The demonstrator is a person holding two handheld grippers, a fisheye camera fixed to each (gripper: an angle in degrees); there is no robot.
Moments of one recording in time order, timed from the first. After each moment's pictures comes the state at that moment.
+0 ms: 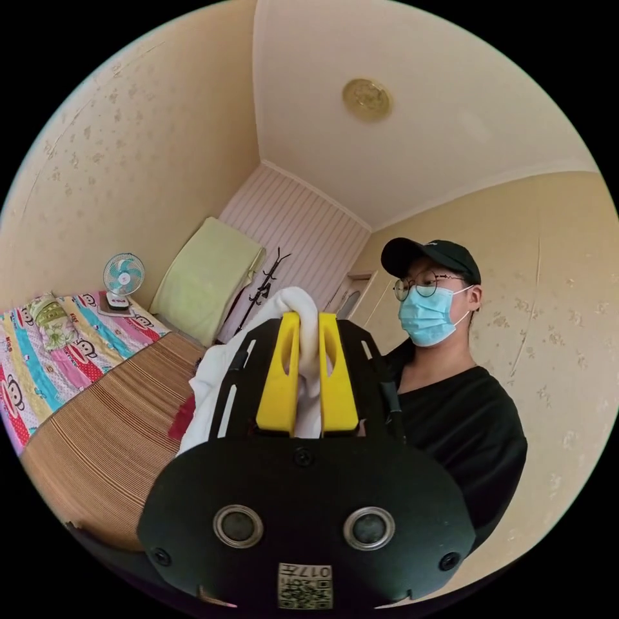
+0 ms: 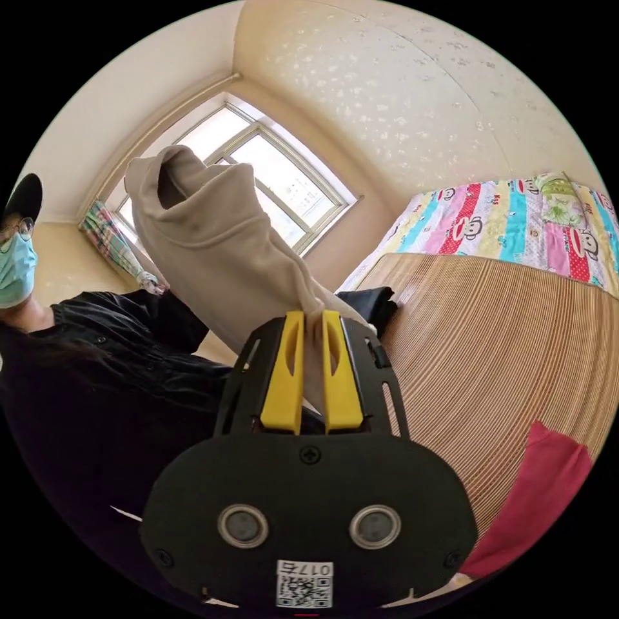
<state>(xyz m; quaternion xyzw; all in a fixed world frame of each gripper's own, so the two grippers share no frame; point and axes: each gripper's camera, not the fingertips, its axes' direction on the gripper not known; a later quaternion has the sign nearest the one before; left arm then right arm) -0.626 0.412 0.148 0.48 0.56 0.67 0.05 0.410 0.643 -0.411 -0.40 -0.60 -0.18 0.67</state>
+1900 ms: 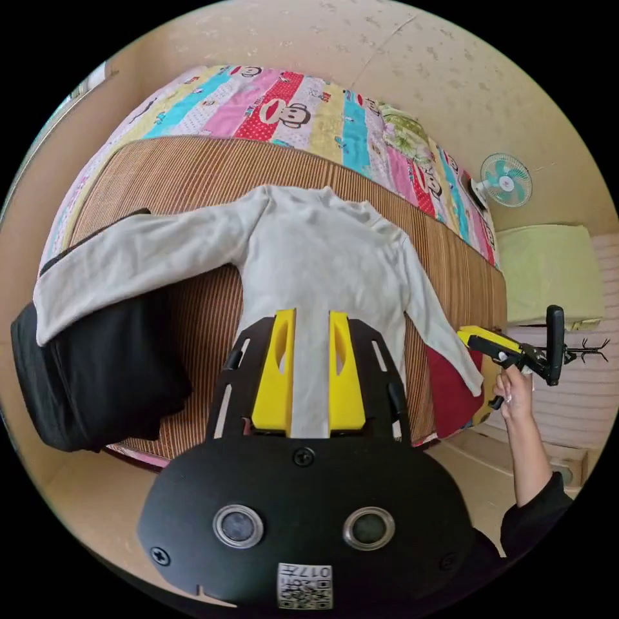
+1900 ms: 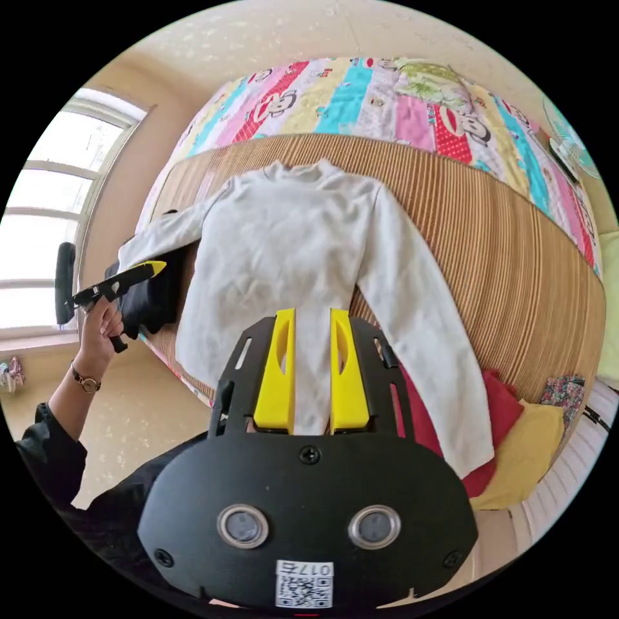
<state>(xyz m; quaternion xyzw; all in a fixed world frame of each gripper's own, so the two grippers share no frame) -0.363 0.043 -0.054 0.42 0.48 0.25 0.73 0.222 0.514 0.024 -0.62 -0.18 -0.33 0.69</state>
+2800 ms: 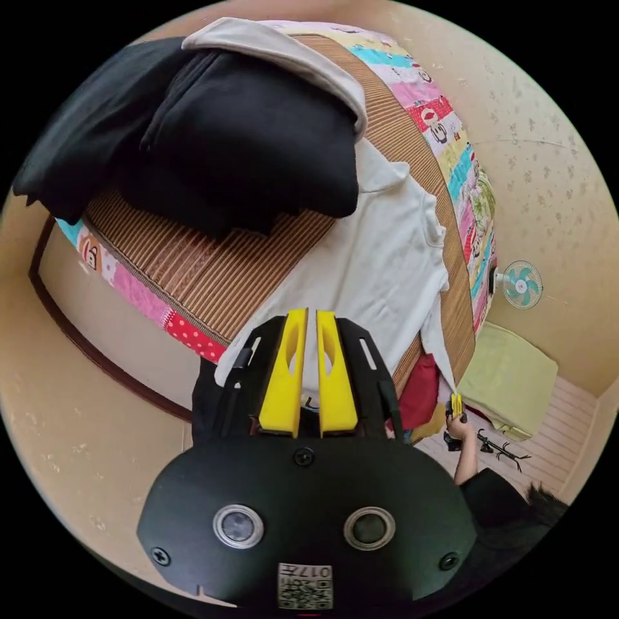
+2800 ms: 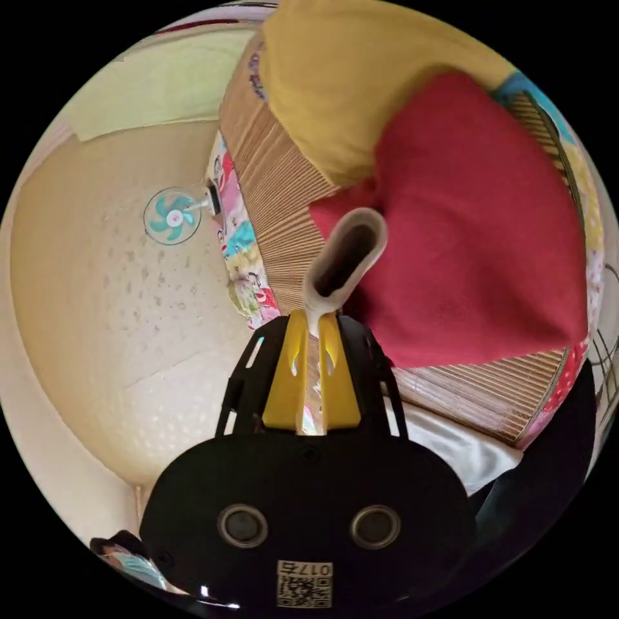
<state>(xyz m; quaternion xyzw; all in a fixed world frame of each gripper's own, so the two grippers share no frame) -0.470 -0.019 0.137 0.24 0.65 0.10 0.72 0.496 0.247 0.124 -0.32 -0.13 0.51 0.79</state>
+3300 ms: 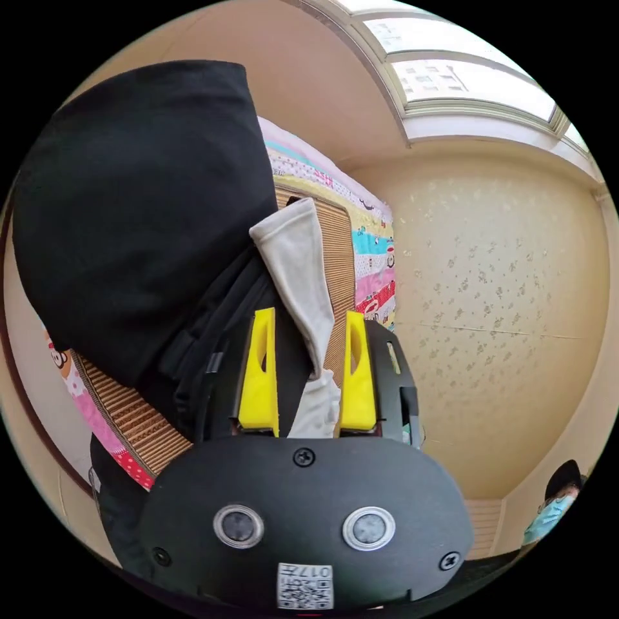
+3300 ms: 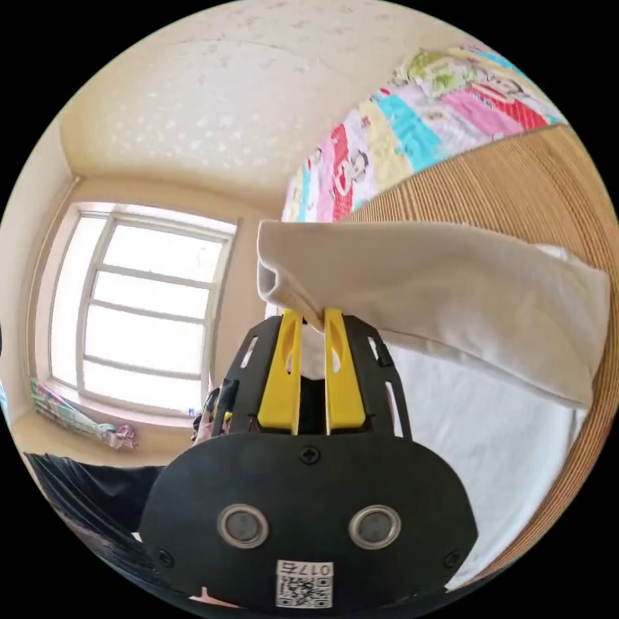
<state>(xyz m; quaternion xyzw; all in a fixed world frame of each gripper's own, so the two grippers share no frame) -0.606 -0.166 0.187 0.27 0.83 -0.15 0.46 0.006 0.379 0.225 -0.60 -0.40 0.00 0.69</state>
